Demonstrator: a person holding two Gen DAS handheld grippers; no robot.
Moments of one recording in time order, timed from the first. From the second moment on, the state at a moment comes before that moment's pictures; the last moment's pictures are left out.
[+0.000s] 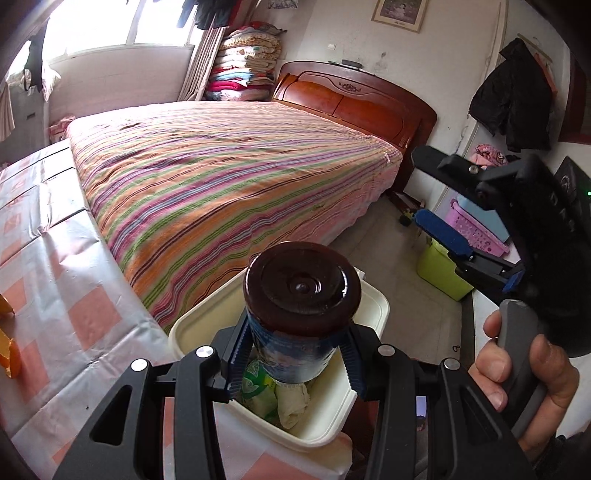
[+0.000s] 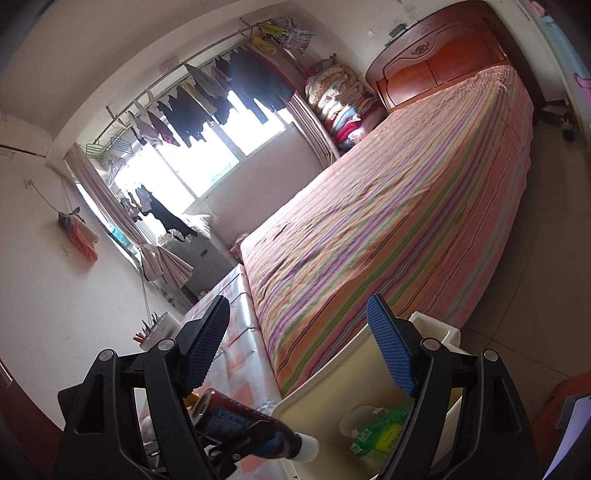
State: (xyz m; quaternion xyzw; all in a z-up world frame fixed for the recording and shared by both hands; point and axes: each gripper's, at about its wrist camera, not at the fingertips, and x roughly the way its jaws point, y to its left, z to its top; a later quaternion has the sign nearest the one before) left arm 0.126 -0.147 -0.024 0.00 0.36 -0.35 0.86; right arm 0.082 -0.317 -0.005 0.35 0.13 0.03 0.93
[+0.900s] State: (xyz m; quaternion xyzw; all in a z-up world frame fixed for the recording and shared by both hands) left arm 0.100 -0.063 0.006 -0.07 0.33 -0.29 0.90; right arm 0.105 -0.262 -0.012 0.32 0.17 0.06 0.93
